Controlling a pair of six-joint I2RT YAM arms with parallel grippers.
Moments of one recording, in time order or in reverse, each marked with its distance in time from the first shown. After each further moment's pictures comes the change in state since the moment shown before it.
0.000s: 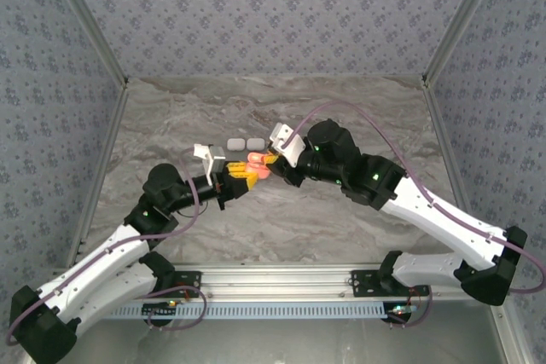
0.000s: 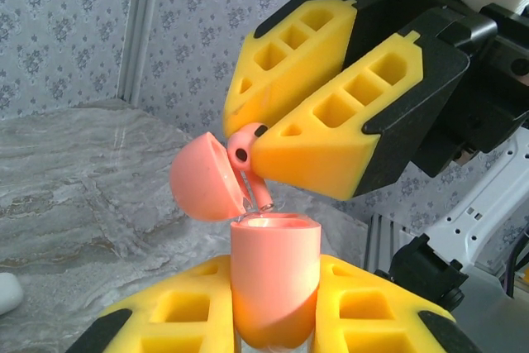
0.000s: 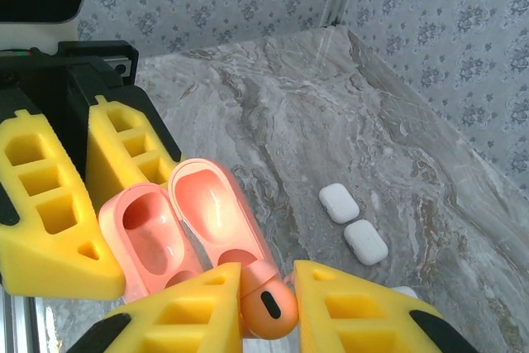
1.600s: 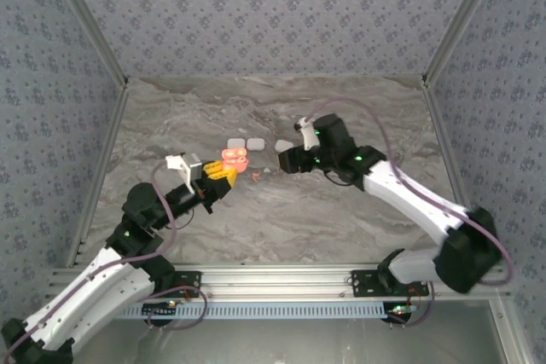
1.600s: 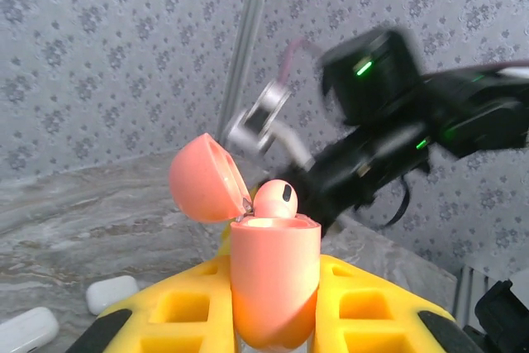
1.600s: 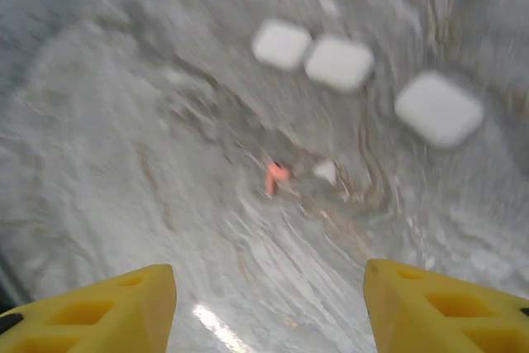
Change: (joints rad) left arm -0.006 -0.266 -0.058 -0.153 -0.284 0.061; right arm -0.296 0.211 -0.213 0.115 -0.159 0.532
